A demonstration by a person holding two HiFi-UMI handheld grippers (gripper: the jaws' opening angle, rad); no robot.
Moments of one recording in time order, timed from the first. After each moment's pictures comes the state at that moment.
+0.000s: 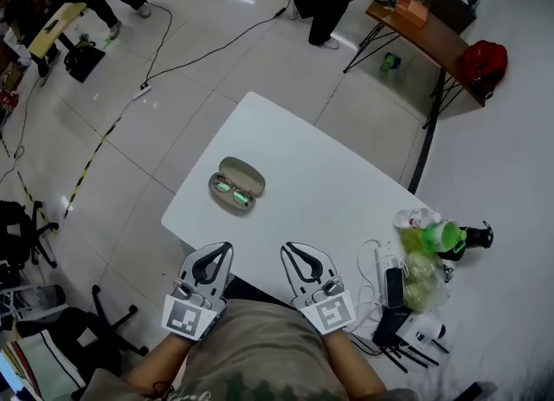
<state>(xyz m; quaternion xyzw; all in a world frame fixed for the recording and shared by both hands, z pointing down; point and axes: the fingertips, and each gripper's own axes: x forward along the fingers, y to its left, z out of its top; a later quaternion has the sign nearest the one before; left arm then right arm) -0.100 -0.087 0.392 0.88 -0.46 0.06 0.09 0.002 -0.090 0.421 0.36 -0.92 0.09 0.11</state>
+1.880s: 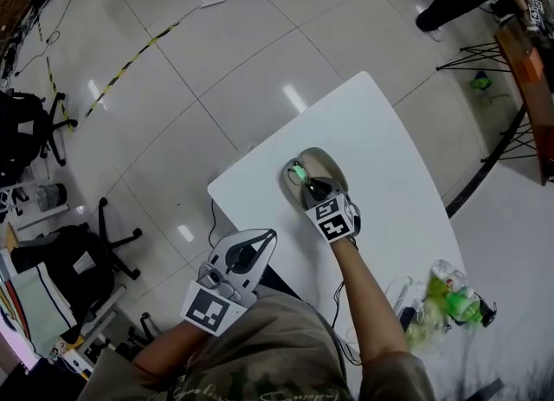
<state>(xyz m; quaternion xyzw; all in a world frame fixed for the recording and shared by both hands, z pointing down) -0.210 -0.156 0.445 0.82 -0.53 0.06 0.21 -0.155 -0.237 0.711 0.14 -0.86 0.15 0.47</state>
